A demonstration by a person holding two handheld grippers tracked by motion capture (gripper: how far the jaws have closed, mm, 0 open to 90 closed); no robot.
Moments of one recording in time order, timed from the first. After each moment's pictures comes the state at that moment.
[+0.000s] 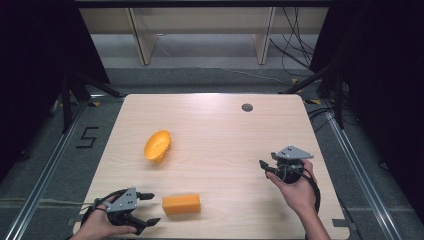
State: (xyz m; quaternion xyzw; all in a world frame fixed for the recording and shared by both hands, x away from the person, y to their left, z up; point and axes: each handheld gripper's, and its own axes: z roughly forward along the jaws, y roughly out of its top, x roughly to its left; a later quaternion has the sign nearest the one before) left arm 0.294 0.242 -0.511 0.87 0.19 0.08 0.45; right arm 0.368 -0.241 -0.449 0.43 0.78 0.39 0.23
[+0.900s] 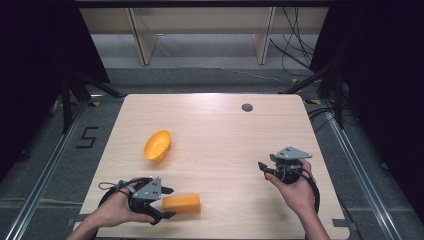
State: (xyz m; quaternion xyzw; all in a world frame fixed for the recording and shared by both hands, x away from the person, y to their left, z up) left arm 0.319 0.179 -0.465 0.92 0.10 0.05 0.37; right arm 0.369 -0.240 -0.453 0.42 0.79 0.38 0.23
